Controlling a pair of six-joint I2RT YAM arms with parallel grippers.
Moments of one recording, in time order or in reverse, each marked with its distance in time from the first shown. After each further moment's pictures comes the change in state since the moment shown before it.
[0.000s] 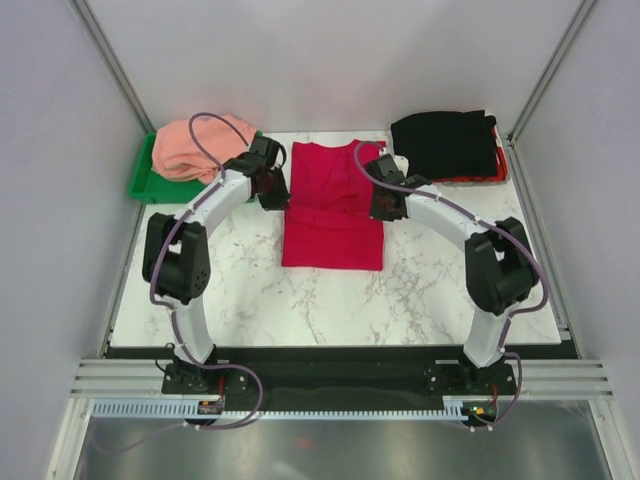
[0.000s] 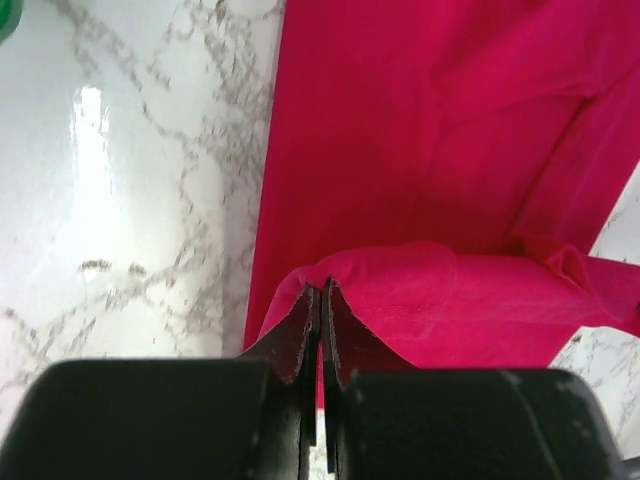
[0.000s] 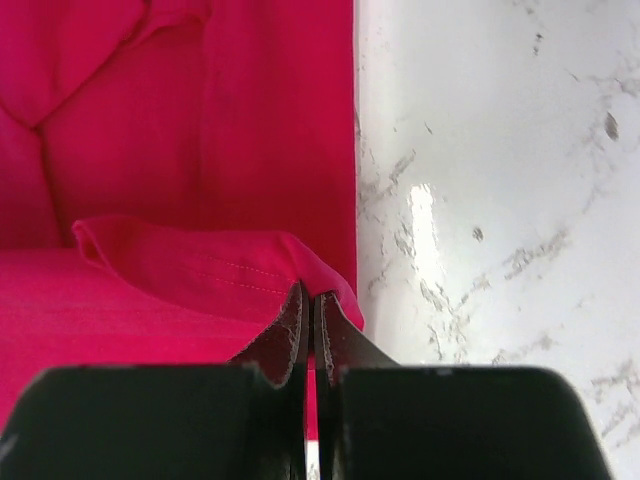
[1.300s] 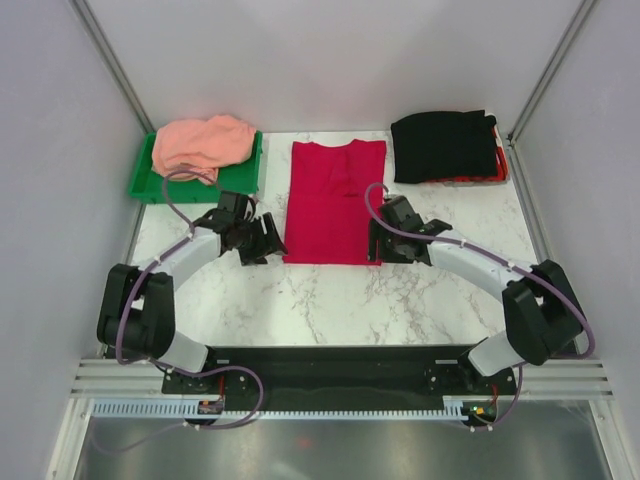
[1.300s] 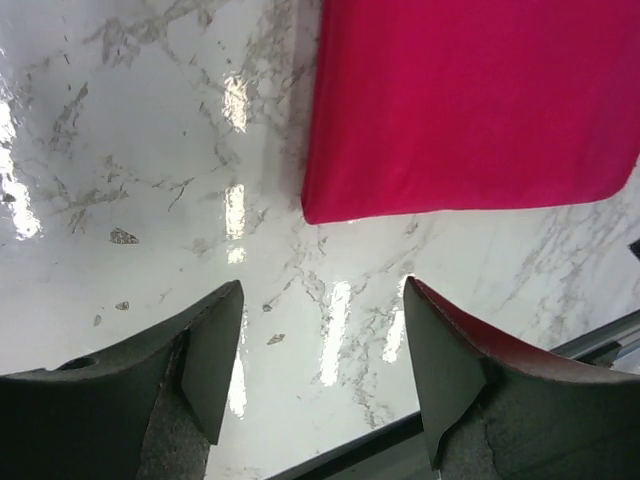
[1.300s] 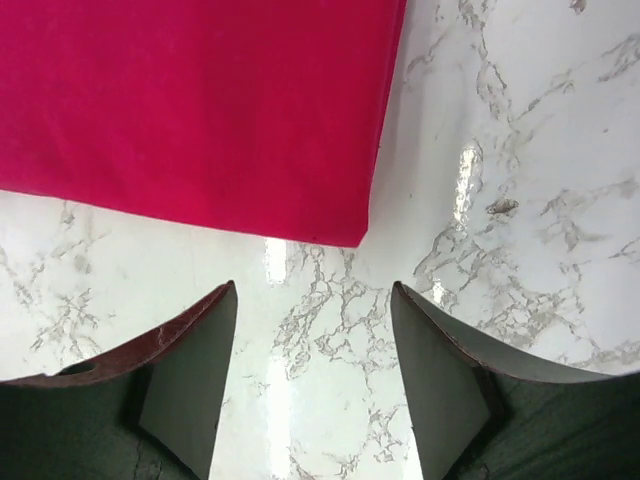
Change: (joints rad) left arm 0.088 -0.382 -0.605 0.204 0.272 0.057; right arm 0.074 -0.298 -0.413 0.098 -0.172 -0.018
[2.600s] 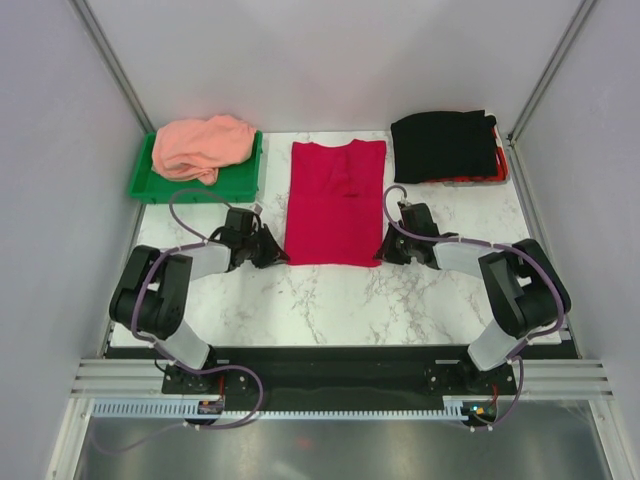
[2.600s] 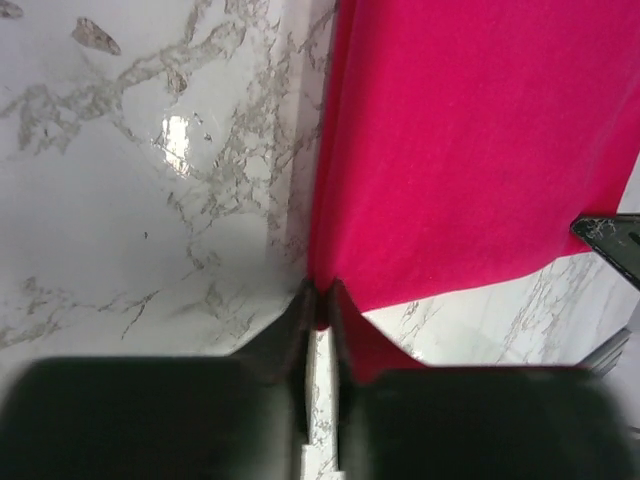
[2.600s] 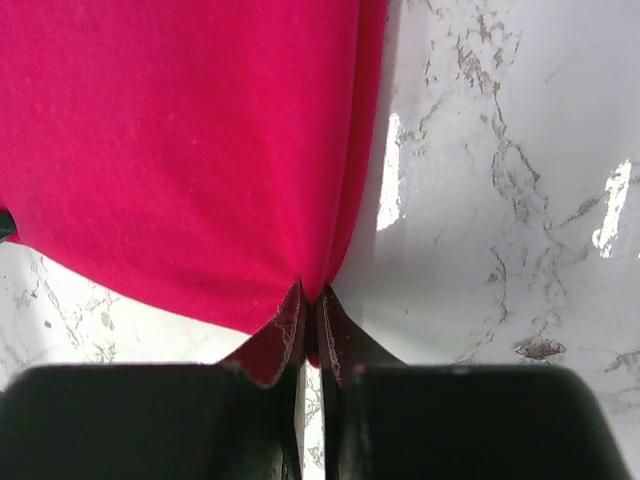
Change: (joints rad) left arm -0.020 0.129 -0.225 0.501 0.046 -0.132; right arm -0.190 0.133 -0.217 0.480 -0.322 0.042
